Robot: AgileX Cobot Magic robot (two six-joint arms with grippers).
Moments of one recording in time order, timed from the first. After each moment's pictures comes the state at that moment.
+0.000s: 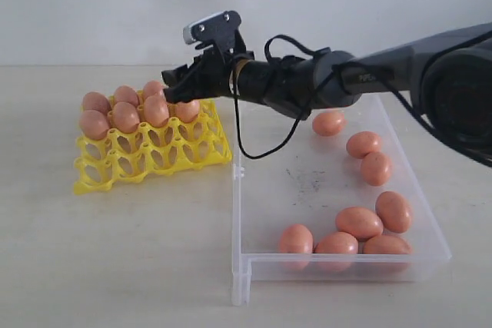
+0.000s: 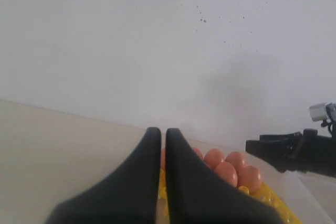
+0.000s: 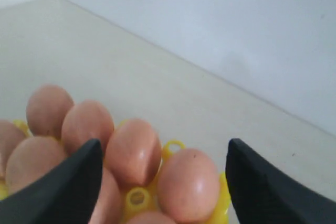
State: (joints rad) left arm 0.05 0.00 0.00 -0.40 0.00 0.18; right arm 0.56 2.38 -1.68 -0.69 -0.45 0.60
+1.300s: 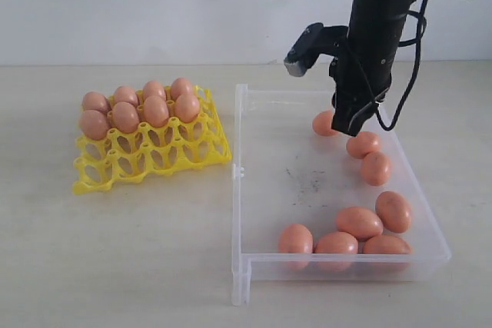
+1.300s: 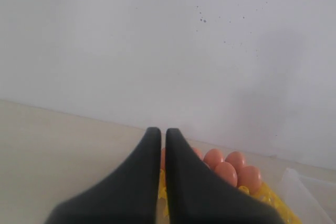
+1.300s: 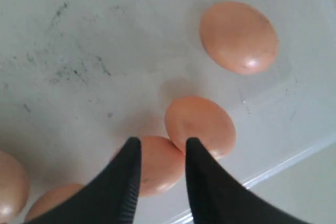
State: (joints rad) left arm 0.05 0.00 0.00 -0.40 0.00 0.18; right arm 0.38 2.07 -1.68 -0.07 1.14 -0.70
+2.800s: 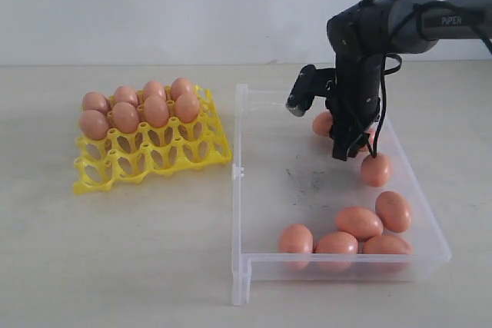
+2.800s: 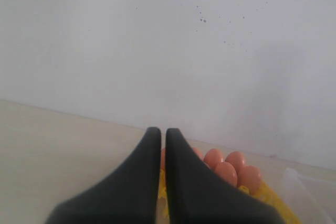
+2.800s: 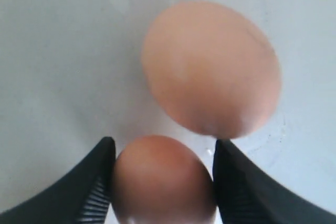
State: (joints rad) left arm 0.05 0.00 0.00 -0.40 0.00 0.18; right arm 0.38 2.26 -1.69 -0.27 0.93 -0.64
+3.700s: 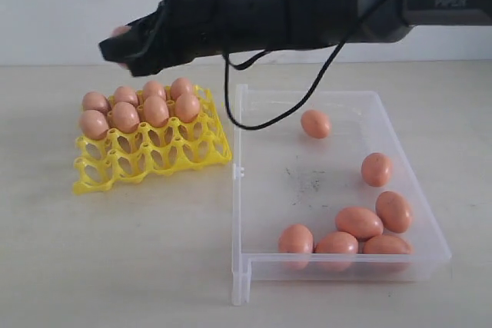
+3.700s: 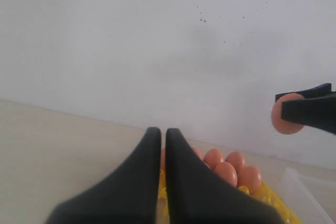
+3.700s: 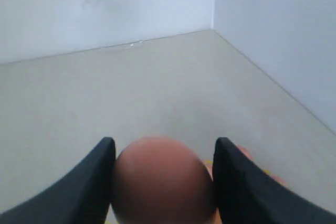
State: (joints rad) left arm 0.05 0.00 0.00 -0.40 0.00 0.18; right arm 0.60 2.09 -1.60 1.70 0.70 -1.91
